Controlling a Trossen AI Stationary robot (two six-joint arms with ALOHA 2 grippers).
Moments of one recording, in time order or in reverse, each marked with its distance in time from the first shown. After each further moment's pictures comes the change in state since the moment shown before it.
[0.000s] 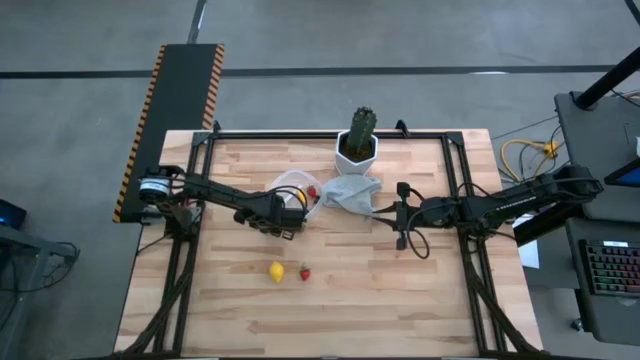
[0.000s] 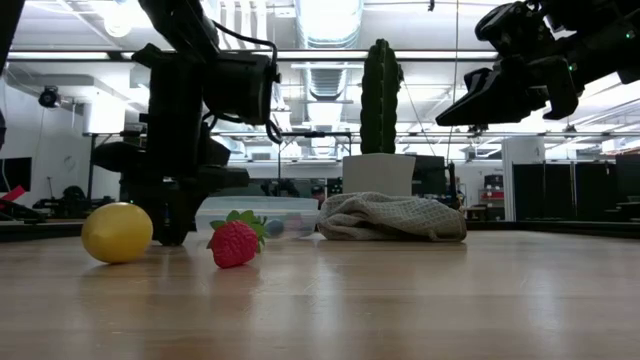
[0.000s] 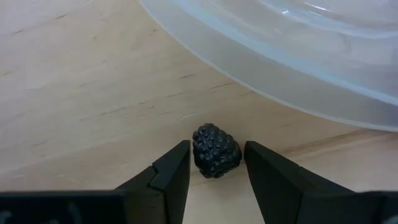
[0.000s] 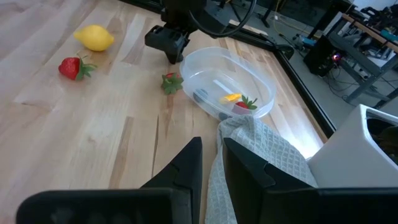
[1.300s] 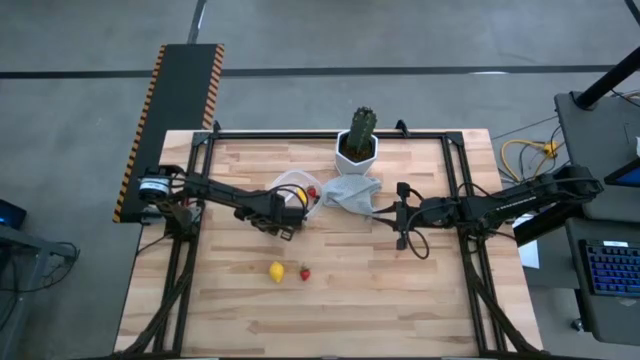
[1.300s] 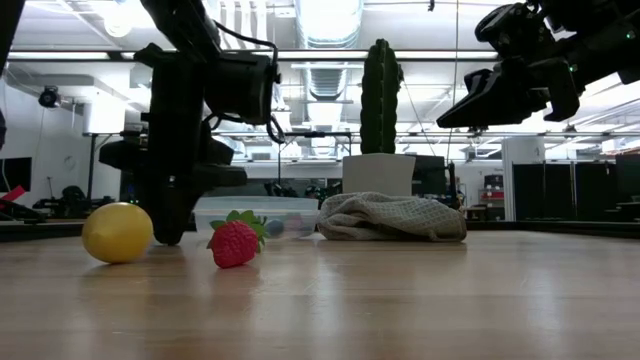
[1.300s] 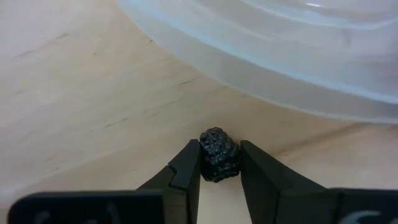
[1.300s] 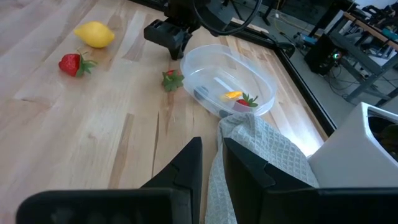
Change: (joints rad) left arm 0.009 -0.007 0.008 -0.022 0.002 0.101; right arm 0.000 0.000 0.000 -0.010 0.000 -0.003
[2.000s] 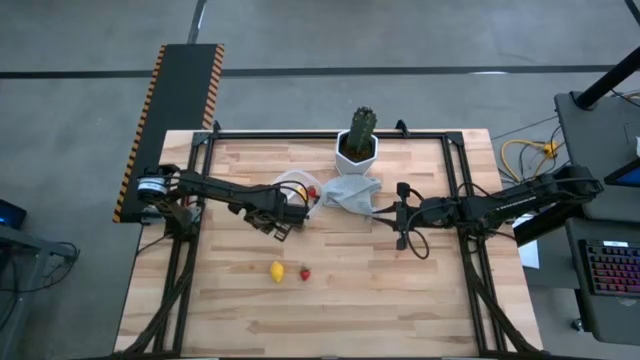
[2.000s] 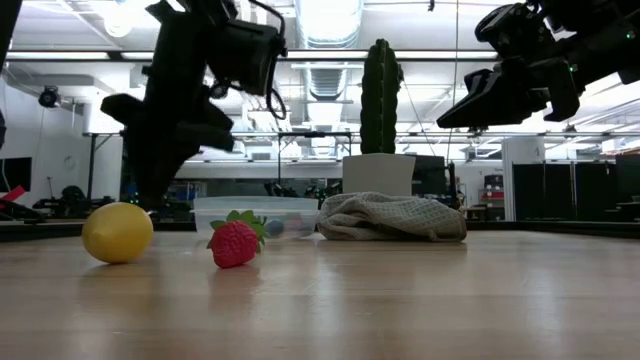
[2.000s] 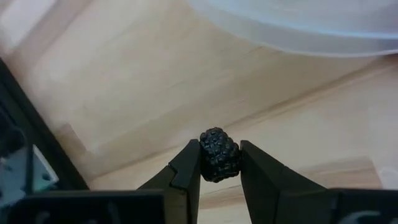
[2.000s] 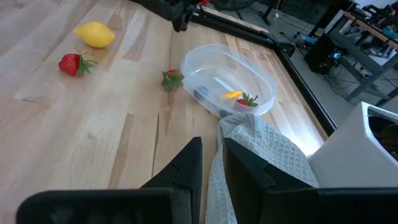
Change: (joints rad) left arm -0.012 -0.012 0.181 -0.351 0.023 0.065; right arm 0.000 0.000 0.000 -0.001 0.000 0.003
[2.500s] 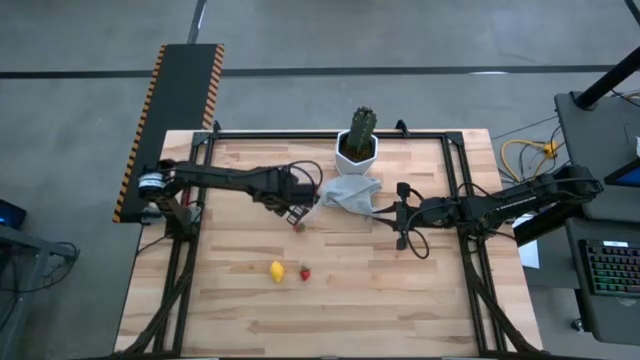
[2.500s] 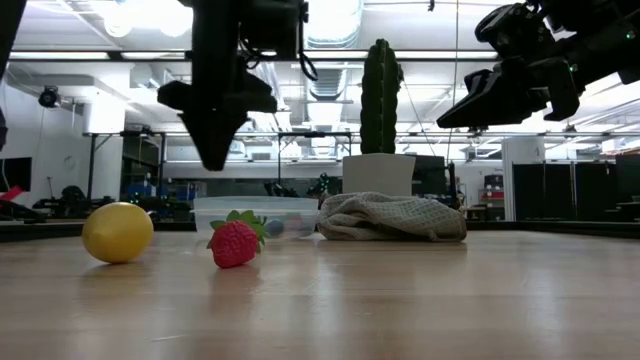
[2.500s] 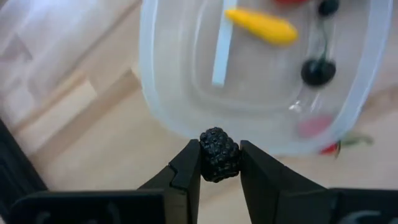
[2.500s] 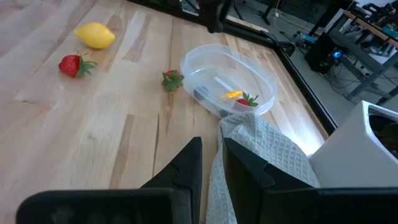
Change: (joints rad) left arm 0.088 -0.001 0.178 0.033 -0.146 0.220; right arm 0.000 0.000 0.000 0.000 0.000 0.008
